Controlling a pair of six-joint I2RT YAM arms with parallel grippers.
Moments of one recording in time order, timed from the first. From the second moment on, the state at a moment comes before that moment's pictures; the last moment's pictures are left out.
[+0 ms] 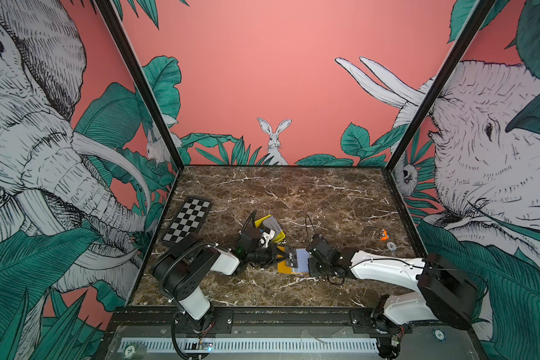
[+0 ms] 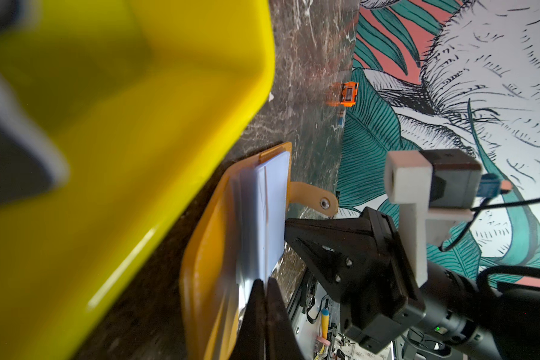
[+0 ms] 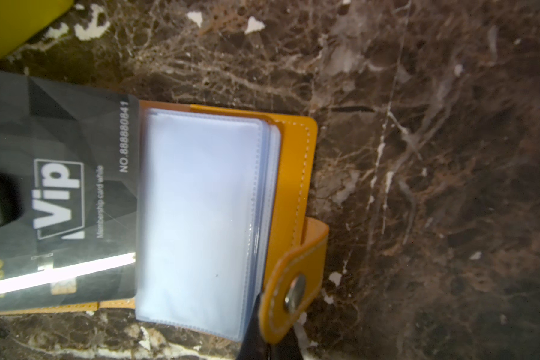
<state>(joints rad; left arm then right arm) -0.69 1.64 0.41 0.64 0.68 -1.10 0.93 1.39 0.62 -0.39 0.11 0.73</state>
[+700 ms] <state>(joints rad) -0.69 1.58 0.41 0.48 0.65 -1.04 0.93 1.39 0.62 -0.39 0.11 0.73</state>
